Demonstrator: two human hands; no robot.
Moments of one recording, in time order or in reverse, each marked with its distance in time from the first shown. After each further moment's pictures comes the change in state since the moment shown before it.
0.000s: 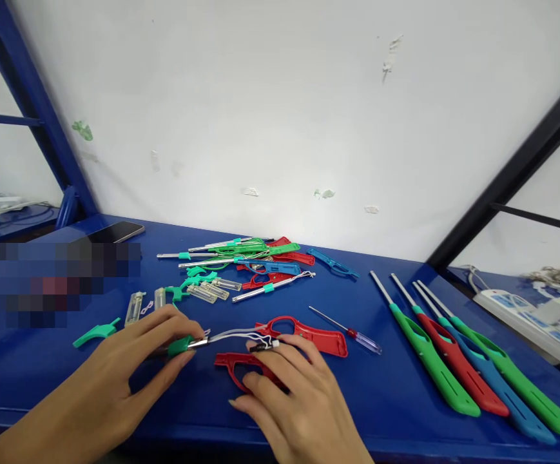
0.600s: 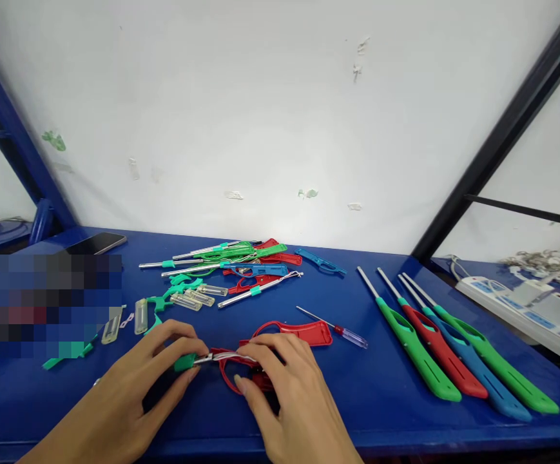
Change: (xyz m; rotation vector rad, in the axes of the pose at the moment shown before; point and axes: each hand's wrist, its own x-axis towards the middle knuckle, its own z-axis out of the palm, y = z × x) left_hand 0.000 -0.003 0.033 0.050 -0.070 0.004; right_hand -0.009 0.003 0.005 0.154 -0.144 0.406
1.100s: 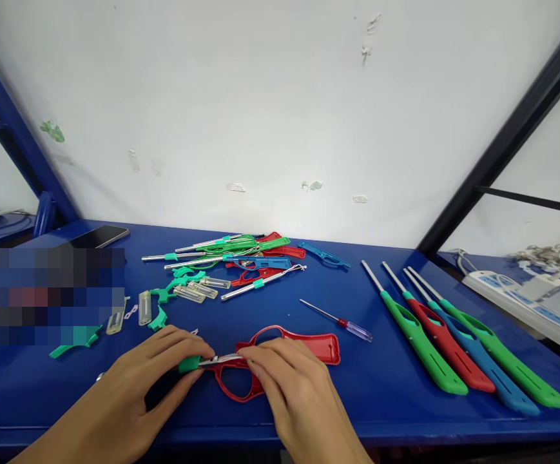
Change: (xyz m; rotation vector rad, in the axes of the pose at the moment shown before) left_hand -0.003 0.006 -0.003 0.010 0.010 0.051; right_hand -0.006 0.008 0.001 0.044 -0.019 -0.066
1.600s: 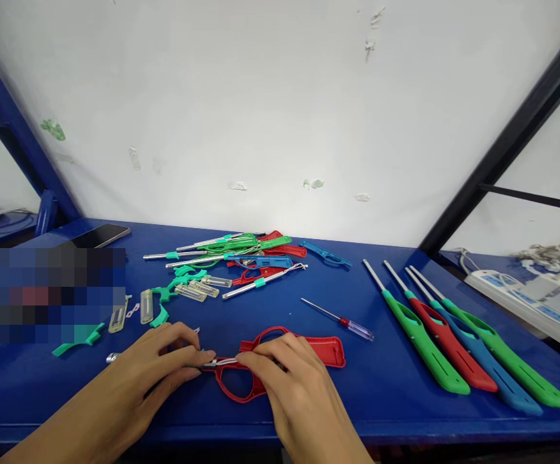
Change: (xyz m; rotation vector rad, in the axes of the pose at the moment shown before) left_hand 0.002 -0.007 -0.004 0.010 -0.066 0.024; right_hand 0.001 -0.003 -0.003 -0.113 -0.047 -0.086
